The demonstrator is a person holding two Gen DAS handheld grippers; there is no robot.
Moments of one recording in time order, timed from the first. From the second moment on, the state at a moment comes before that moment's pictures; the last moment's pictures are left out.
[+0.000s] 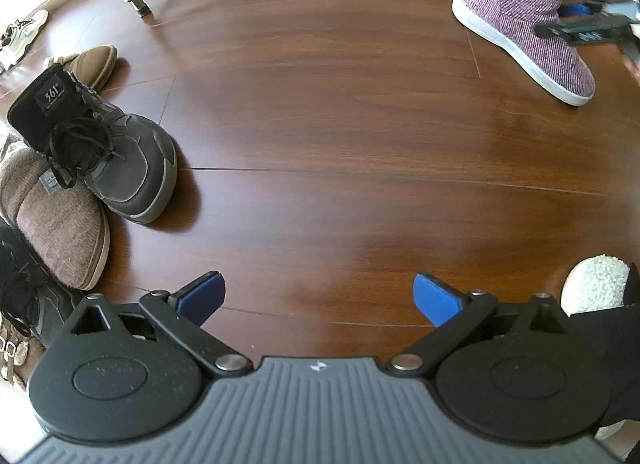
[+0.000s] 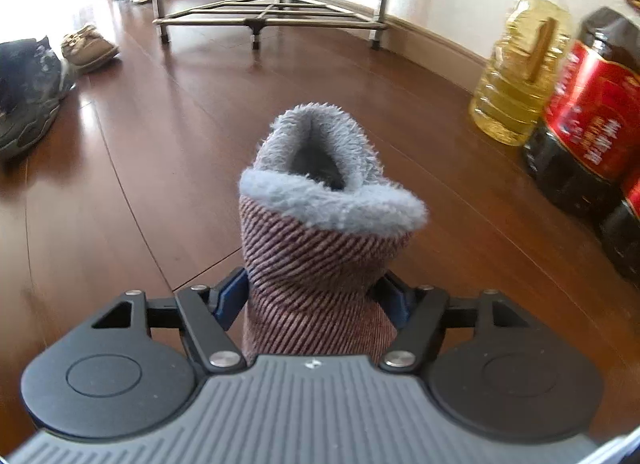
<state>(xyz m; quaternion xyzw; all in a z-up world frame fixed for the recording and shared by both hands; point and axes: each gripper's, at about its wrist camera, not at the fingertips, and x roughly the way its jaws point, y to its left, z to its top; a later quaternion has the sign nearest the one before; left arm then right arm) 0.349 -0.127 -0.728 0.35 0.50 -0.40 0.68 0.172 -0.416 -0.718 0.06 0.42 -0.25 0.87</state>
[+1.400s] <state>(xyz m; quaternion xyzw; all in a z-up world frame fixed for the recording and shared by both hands) 0.451 0.185 -0.632 0.10 0.52 0.04 0.85 0.531 -0.074 -0.627 0.05 0.39 0.17 0.91</state>
